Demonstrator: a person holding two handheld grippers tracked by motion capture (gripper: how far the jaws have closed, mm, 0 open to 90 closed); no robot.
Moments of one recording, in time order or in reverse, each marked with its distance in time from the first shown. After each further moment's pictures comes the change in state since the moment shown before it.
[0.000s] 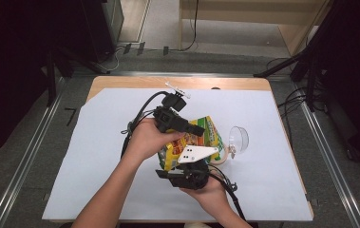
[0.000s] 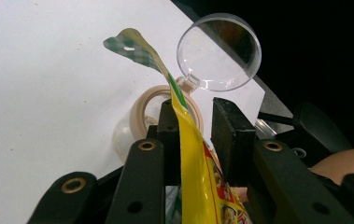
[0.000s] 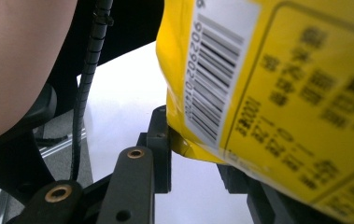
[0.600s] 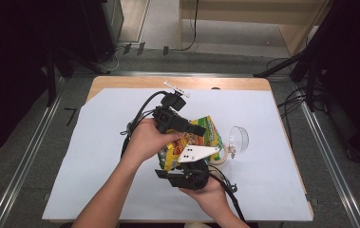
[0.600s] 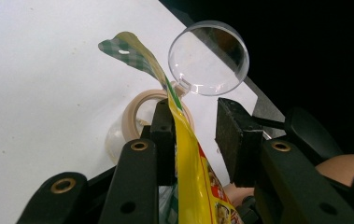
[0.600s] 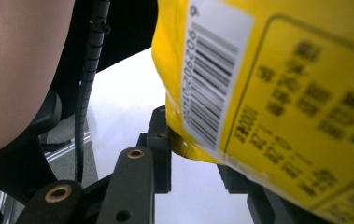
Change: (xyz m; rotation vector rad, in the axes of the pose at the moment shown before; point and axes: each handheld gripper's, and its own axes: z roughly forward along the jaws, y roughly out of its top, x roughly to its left) left arm -0.006 0.001 -0.004 -0.020 -0.016 -0.011; right arm 0.003 0.003 -0.002 -0.007 -0.004 0.029
